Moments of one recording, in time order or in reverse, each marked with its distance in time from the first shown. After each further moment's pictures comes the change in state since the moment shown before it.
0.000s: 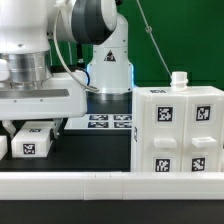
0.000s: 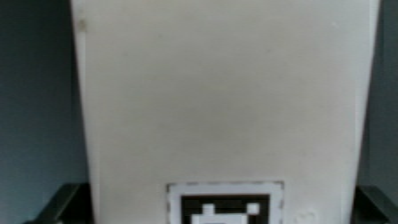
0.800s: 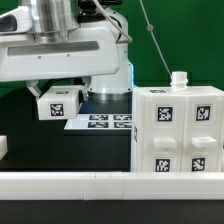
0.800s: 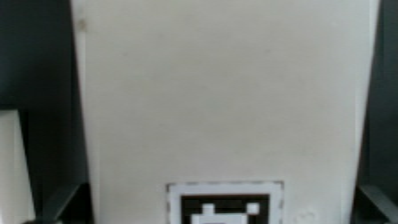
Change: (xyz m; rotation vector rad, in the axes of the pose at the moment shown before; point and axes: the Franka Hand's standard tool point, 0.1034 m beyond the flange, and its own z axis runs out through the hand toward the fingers) arm 0.039 -0.060 -0.082 0.054 -0.013 0.053
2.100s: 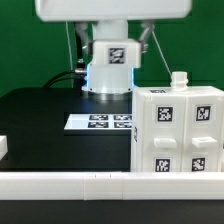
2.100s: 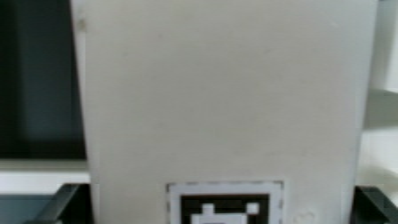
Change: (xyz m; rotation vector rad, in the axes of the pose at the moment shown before) arm 0.074 -0.122 -0.100 -0.063 0.018 -0.027
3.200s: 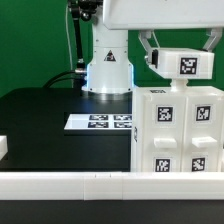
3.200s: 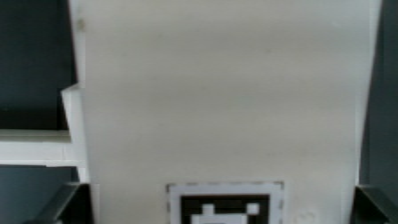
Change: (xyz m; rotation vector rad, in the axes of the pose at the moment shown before) arm 0.019 -0.061 0.022 0.009 0.027 -0.023
